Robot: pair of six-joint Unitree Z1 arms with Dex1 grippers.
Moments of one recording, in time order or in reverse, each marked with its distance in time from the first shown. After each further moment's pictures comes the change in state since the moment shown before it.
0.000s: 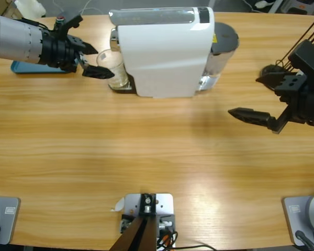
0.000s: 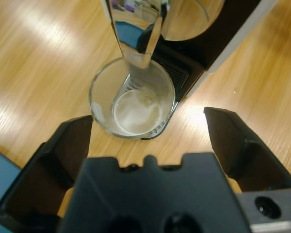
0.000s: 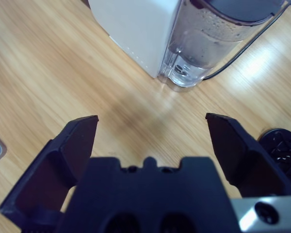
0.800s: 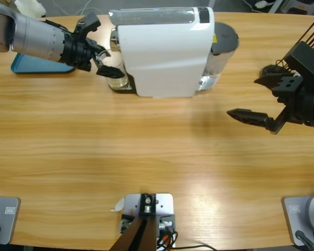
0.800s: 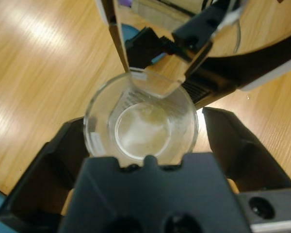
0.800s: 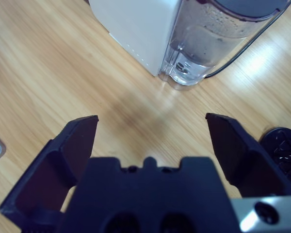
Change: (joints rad) arm 0 0.000 0.133 -0.085 -0.004 -0.035 0.027; arm 1 0.000 0.012 0.000 0.000 0.002 0.003
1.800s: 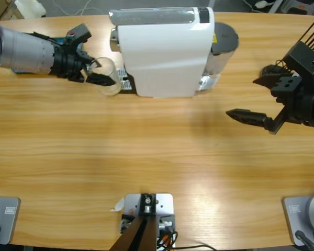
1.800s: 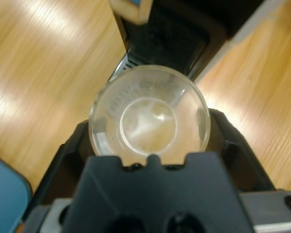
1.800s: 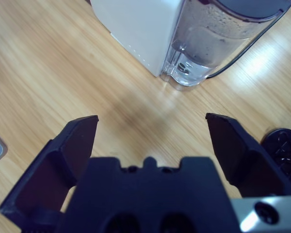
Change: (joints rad) arm 0 -0.022 -0.096 0.140 -0.047 0.086 -0.064; arm 1 0.000 0.004 0.000 -0.005 0.006 0.001
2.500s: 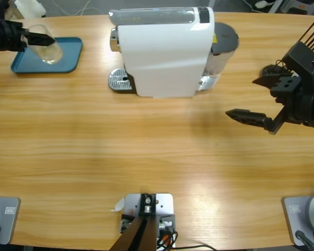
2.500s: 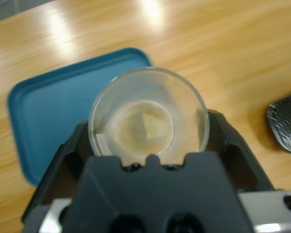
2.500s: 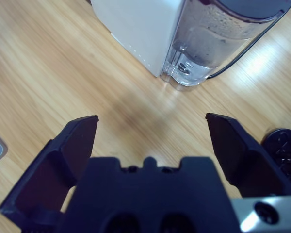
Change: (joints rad) arm 0 0.376 -0.088 0.035 -0.079 0.167 -0.248; arm 1 0.002 0.005 0.000 0.000 0.000 0.000
